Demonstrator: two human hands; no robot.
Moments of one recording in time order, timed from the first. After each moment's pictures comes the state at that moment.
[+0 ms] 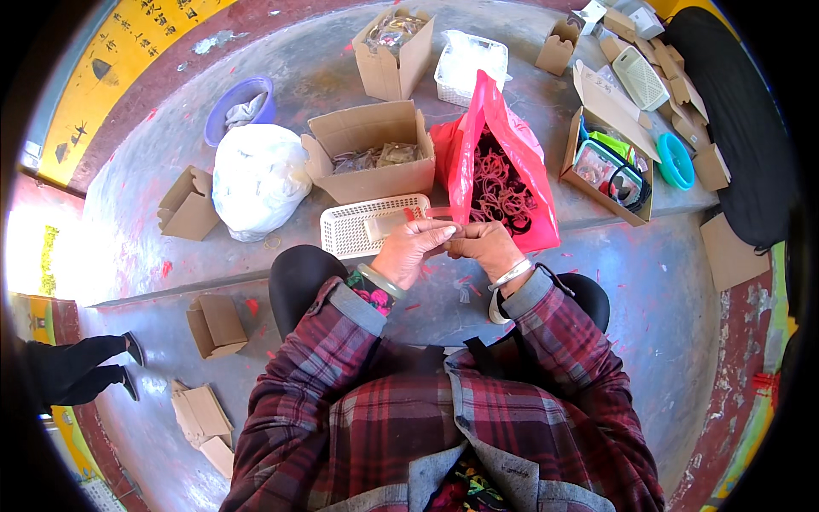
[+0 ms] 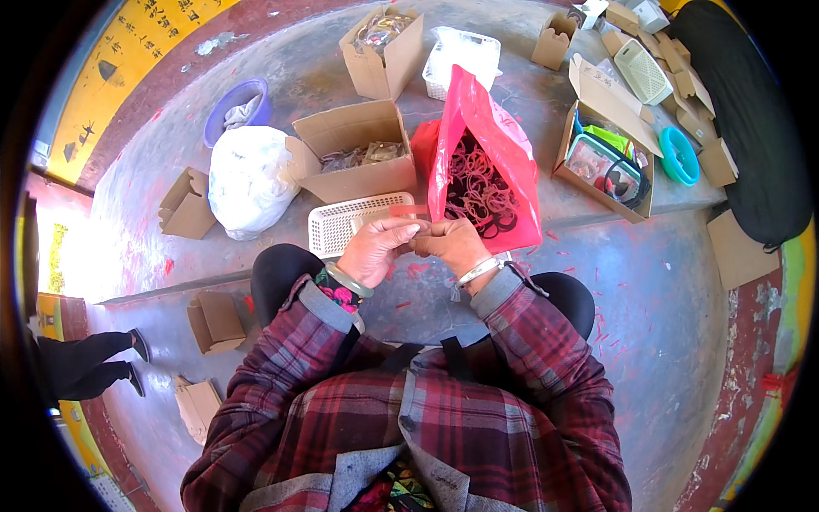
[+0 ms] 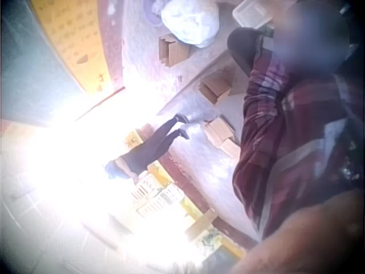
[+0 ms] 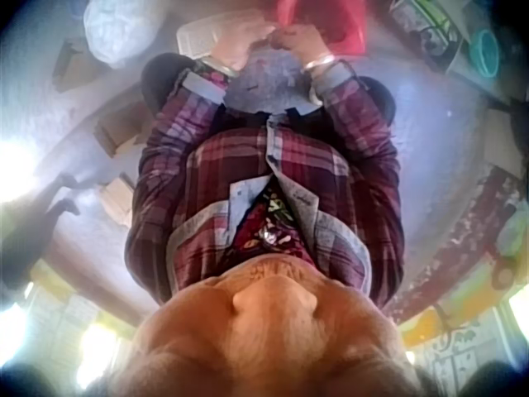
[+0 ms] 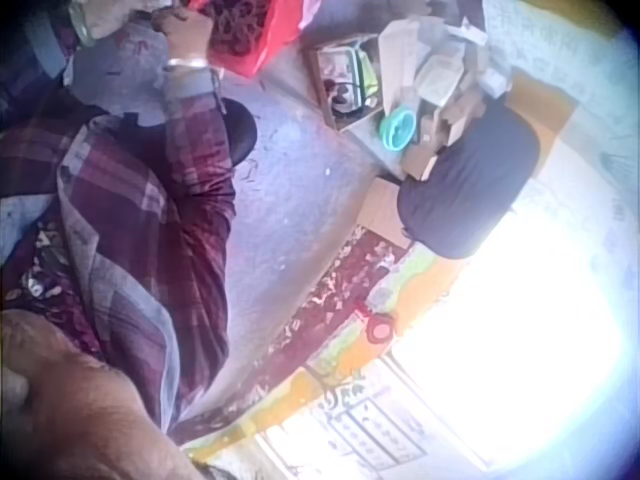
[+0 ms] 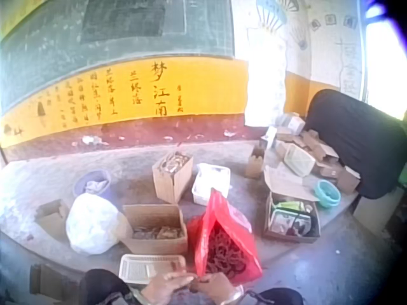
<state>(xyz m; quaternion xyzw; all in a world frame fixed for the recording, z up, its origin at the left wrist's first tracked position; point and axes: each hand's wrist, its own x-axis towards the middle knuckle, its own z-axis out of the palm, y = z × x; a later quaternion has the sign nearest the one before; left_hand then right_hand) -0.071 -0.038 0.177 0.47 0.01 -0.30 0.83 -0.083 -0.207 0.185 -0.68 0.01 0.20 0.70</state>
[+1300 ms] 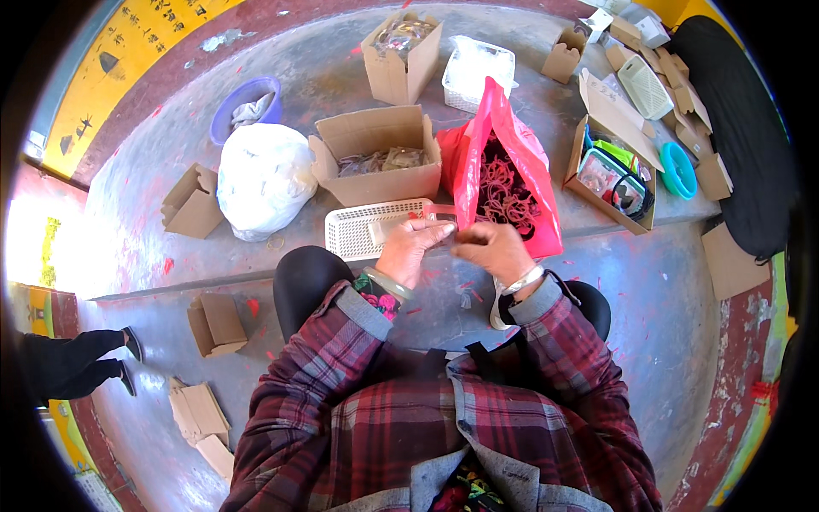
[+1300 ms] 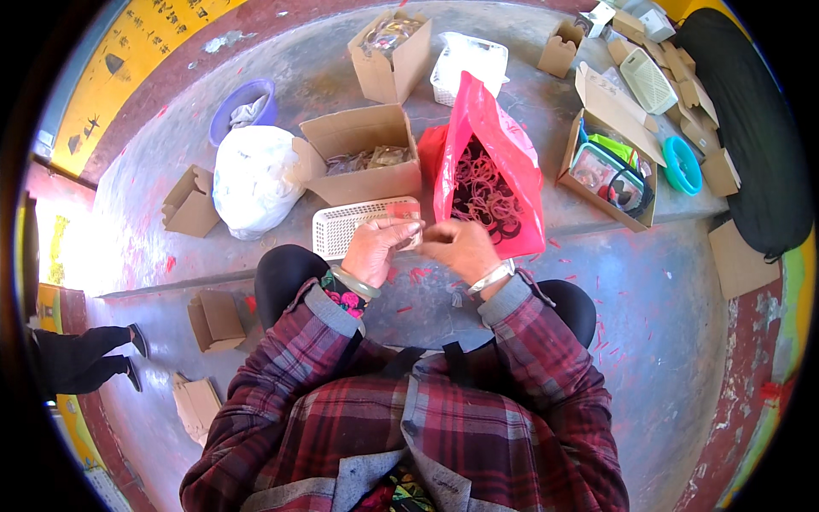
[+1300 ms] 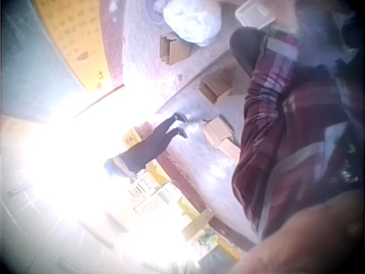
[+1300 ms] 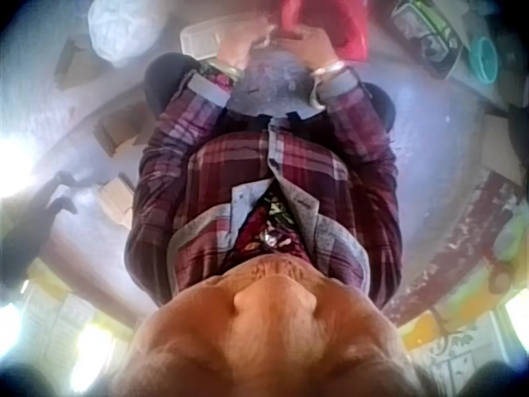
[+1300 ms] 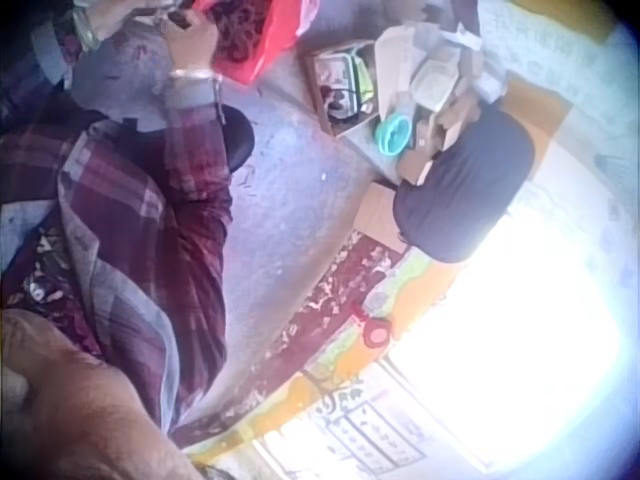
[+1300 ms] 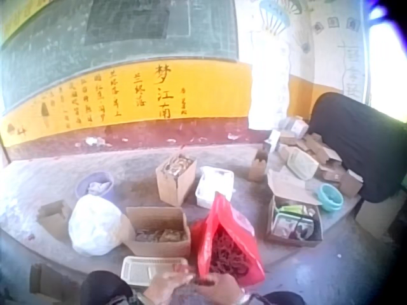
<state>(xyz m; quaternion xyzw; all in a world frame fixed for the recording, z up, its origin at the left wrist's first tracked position) -0.067 -0.035 0.173 0.49 0.06 -0.23 0.84 -0.083 -0.208 0.207 -0.80 -0.03 0.15 0.58</state>
